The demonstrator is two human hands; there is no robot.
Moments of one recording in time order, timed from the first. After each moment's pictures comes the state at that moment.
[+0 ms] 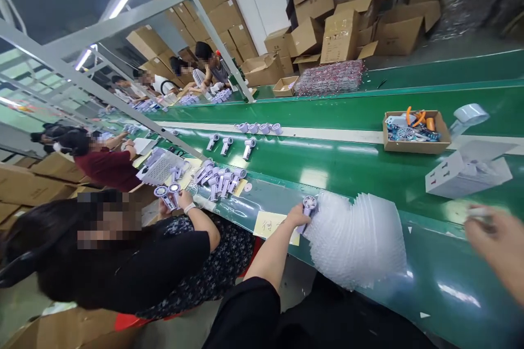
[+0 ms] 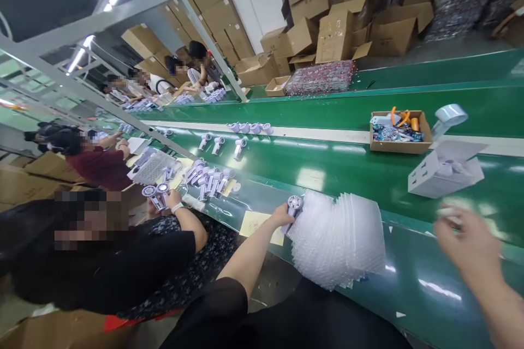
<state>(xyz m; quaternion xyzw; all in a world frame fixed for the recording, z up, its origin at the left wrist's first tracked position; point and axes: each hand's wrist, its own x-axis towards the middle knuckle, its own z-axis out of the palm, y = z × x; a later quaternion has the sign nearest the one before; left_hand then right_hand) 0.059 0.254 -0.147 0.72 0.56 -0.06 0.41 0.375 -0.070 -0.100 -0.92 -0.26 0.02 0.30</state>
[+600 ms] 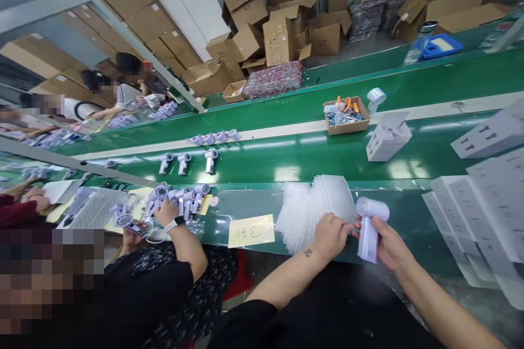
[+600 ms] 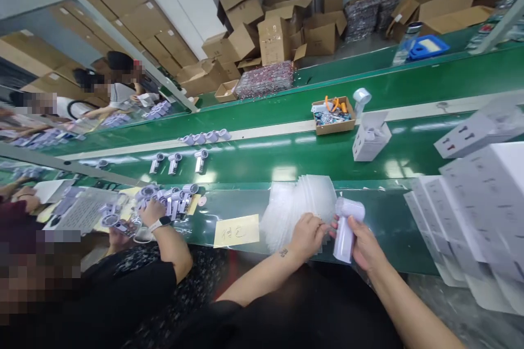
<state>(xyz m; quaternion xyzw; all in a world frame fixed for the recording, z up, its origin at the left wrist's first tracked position) 0.125 0.053 -0.105 0.92 0.14 -0.01 0.37 0.215 -0.078 -0.103 -0.46 0.16 0.44 0.76</state>
